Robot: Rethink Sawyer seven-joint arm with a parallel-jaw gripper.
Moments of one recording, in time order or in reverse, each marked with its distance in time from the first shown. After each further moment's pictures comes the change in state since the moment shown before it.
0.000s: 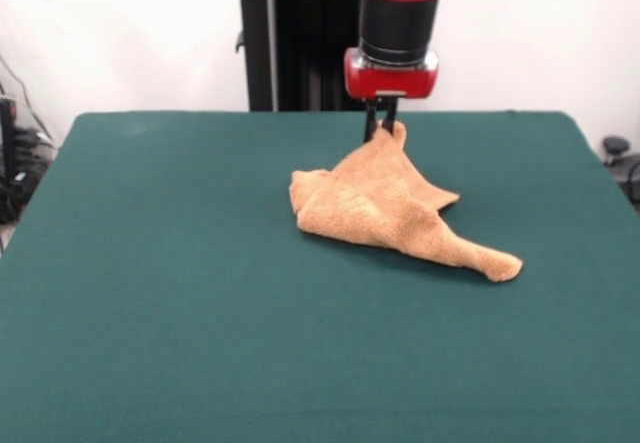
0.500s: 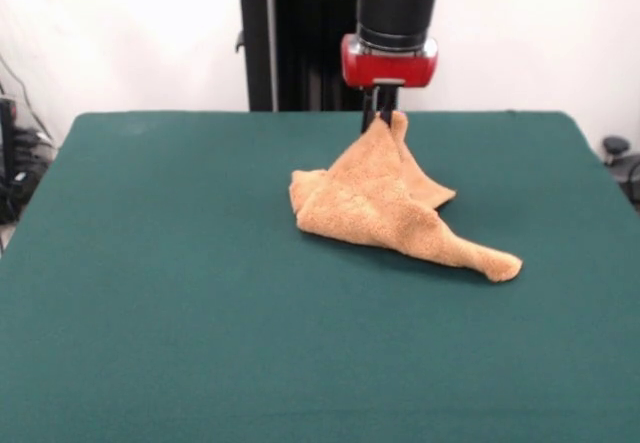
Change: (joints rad) arm 0.001 -0.049 -0.005 0.006 0.000 0.016 0.000
